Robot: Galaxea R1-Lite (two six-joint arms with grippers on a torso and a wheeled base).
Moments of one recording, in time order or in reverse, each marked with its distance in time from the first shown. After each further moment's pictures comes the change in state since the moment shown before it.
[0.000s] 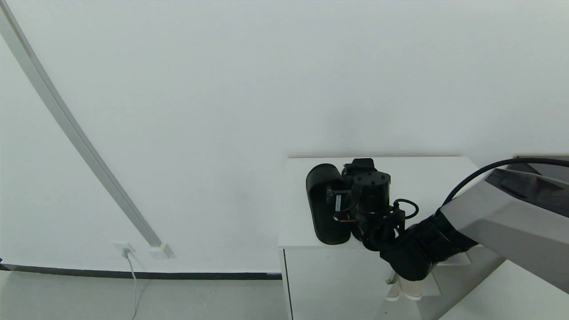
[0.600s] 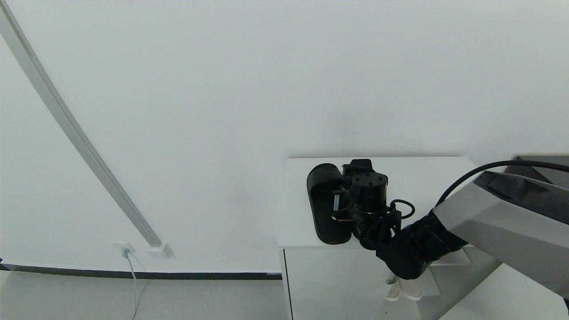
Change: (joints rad) left arm 0.000 0.000 0.000 0.000 0.000 0.000; right arm -0.007 0.032 -0.024 -0.025 0.003 -0.002
